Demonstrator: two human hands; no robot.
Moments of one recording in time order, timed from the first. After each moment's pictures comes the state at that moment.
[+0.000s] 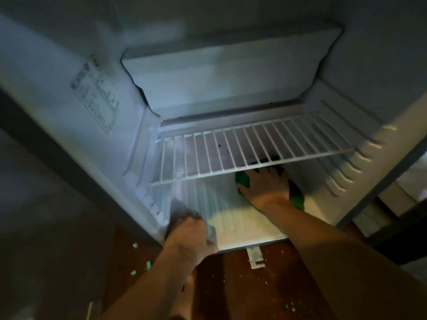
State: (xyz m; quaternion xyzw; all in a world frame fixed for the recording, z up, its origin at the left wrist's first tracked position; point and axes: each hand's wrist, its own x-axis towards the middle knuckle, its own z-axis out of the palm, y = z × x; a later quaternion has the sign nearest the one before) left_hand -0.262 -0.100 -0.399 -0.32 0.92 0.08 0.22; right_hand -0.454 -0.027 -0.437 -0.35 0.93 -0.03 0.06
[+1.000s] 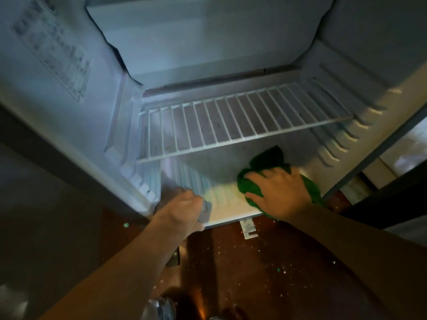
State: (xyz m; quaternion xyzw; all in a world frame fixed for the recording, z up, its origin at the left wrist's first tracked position) left_hand -0.260 -0.116 -0.396 -0.18 0.95 0.06 0.23; right_hand -0.412 0.046 -0.410 -0.44 0.89 0.04 0.08
